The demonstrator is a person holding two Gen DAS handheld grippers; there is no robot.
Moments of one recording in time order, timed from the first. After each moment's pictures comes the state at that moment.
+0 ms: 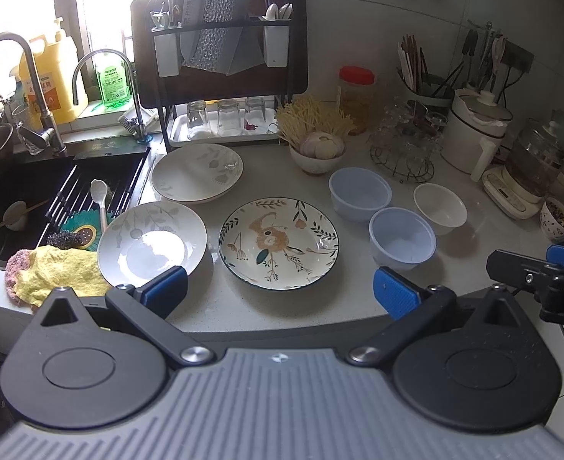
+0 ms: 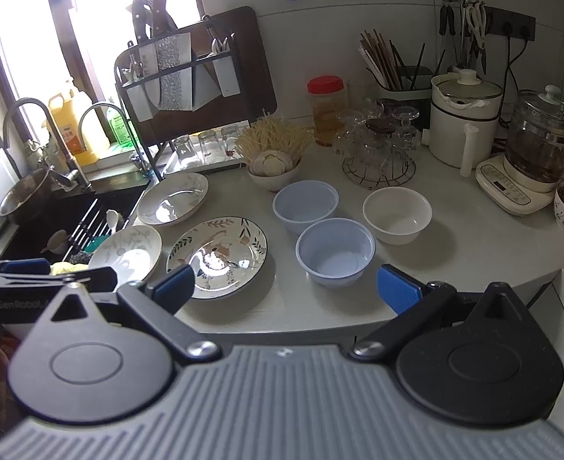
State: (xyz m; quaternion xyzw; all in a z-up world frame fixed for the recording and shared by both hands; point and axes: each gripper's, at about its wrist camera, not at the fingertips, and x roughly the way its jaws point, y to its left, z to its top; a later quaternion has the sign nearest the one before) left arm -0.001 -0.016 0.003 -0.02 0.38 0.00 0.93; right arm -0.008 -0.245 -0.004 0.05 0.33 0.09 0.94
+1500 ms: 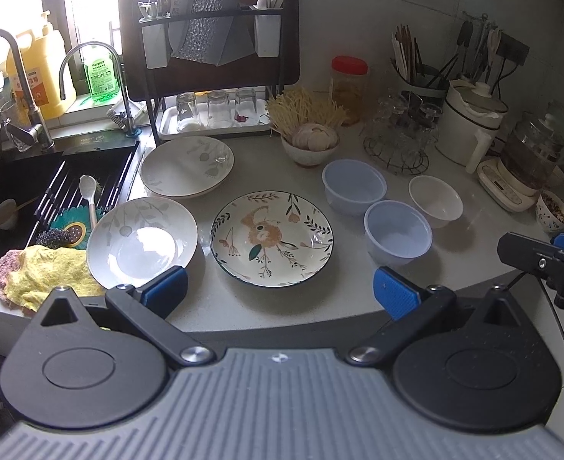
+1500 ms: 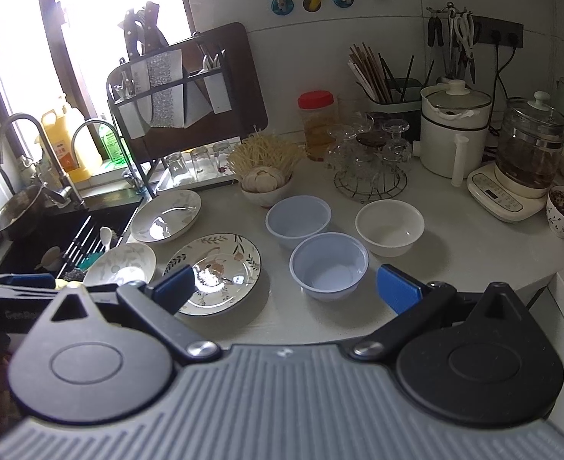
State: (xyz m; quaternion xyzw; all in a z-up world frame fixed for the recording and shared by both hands) left arm 0.013 -0.013 -0.004 -0.02 0.39 -0.02 0.92; right arm -0.010 -0.246 -0.001 0.06 0.31 0.07 0.95
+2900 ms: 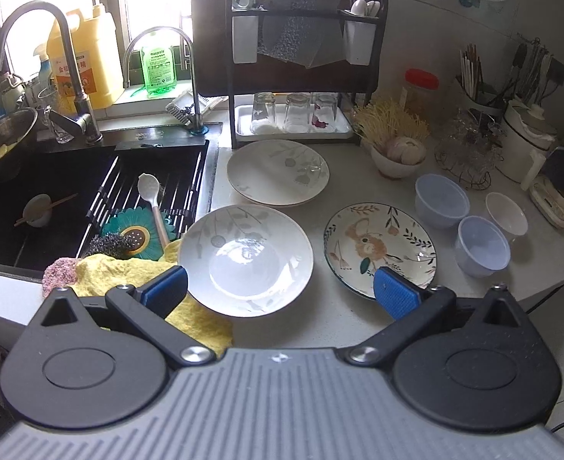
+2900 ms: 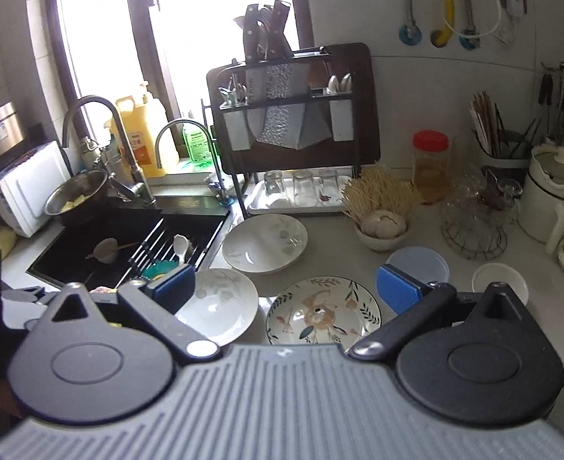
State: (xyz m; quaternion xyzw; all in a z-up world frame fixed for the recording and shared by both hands) left arm 0.035 0.147 -0.013 -0.03 0.39 0.02 0.92; right arm 0.031 -0.103 0.049 0.01 0.29 0.17 0.94
